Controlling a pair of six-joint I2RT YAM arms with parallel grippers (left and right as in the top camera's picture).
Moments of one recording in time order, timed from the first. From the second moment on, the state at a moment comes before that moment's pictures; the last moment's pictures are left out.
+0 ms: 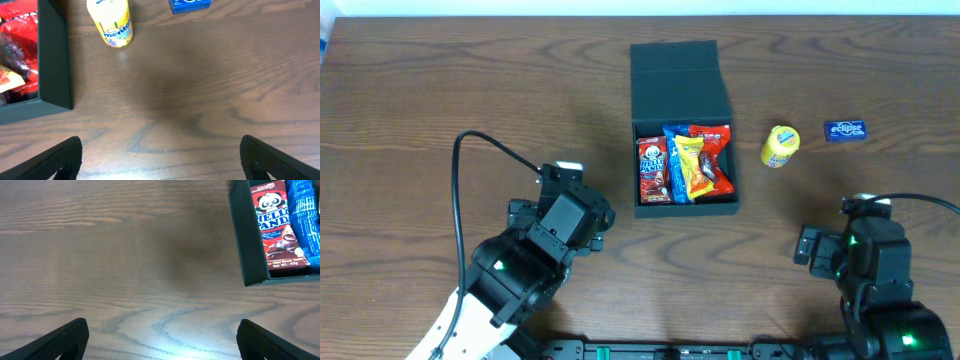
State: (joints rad) left arm -0.68 0.98 0.99 -1.07 -0.46 -0.45; right arm 0.13 0.60 0.67 -0.91 0.22 0.22
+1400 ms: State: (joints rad) left arm -0.68 0.98 0.99 -1.08 -0.46 -0.45; right arm 0.13 1.42 0.48 0.22 0.17 0.19
